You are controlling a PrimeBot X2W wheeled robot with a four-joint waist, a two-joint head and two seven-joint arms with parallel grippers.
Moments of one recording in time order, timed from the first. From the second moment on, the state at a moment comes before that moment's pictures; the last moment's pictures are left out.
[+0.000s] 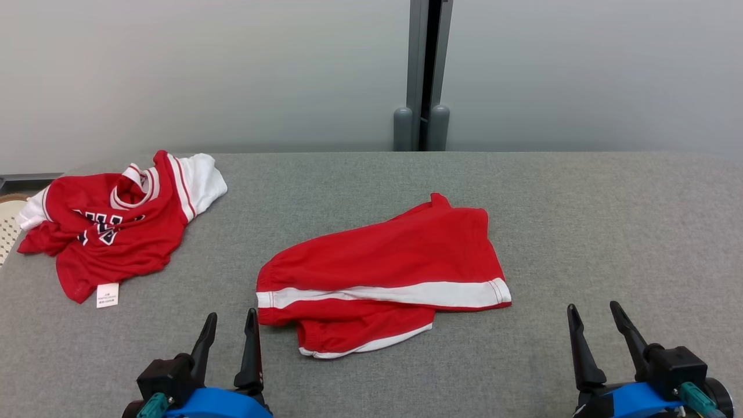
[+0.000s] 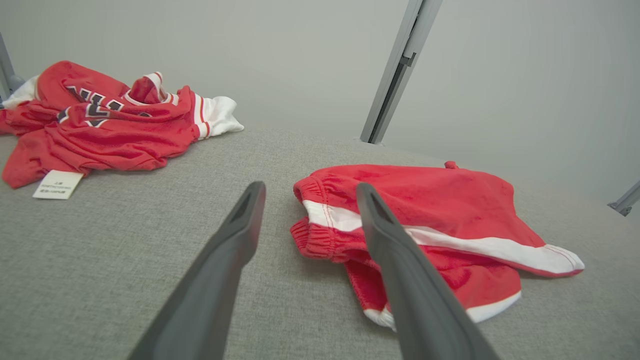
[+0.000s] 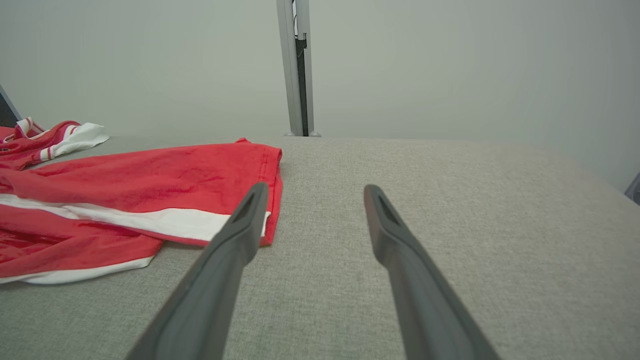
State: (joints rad) left arm -0.04 0.10 -0.19 0.40 -0.39 -0.06 -0.26; right arm -0.02 -0.05 -0.06 0.31 0.07 0.13 -0.26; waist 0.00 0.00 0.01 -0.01
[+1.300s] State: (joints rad) left arm -0.11 0.06 -0.14 0.44 -0.33 -0.10 -0.26; right arm -0.41 -0.05 0.01 0.78 0.05 0.13 0.01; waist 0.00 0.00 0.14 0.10
